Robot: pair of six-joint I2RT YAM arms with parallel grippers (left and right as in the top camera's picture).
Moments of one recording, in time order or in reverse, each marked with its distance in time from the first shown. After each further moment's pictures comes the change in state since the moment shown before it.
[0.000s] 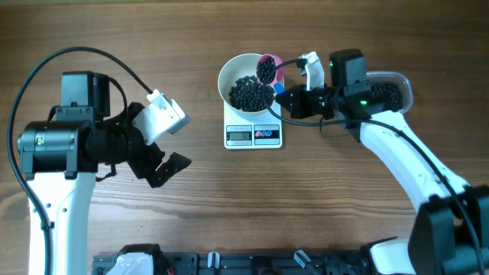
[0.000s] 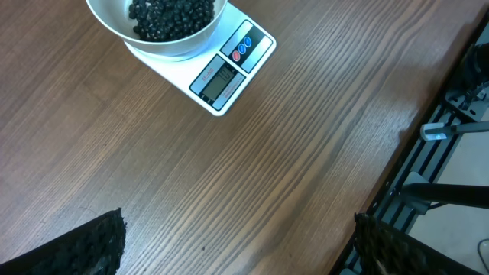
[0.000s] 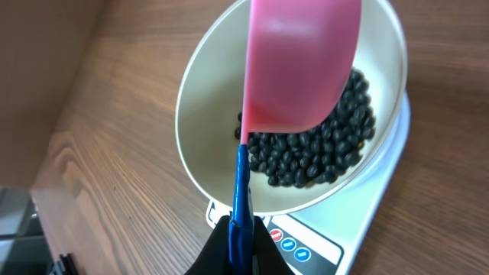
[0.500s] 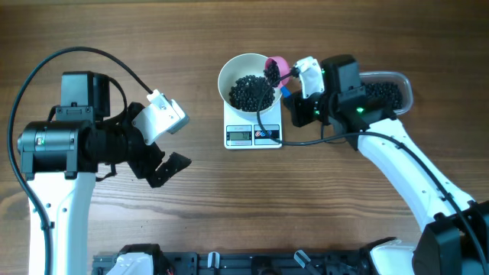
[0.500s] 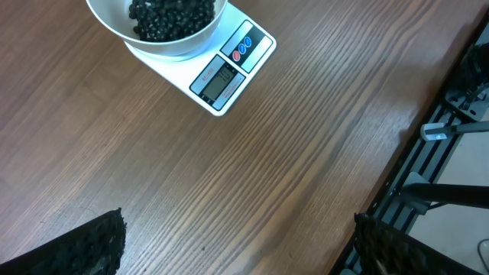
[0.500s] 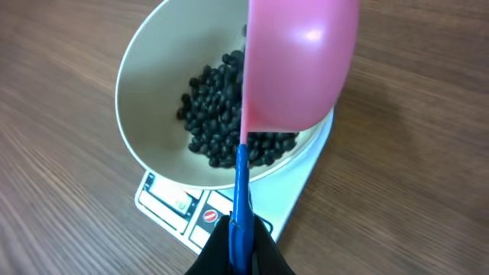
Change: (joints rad) left arm 0.000 0.000 0.000 0.000 0.000 0.000; right arm 0.080 -0.054 0.000 -0.095 0.296 -0.191
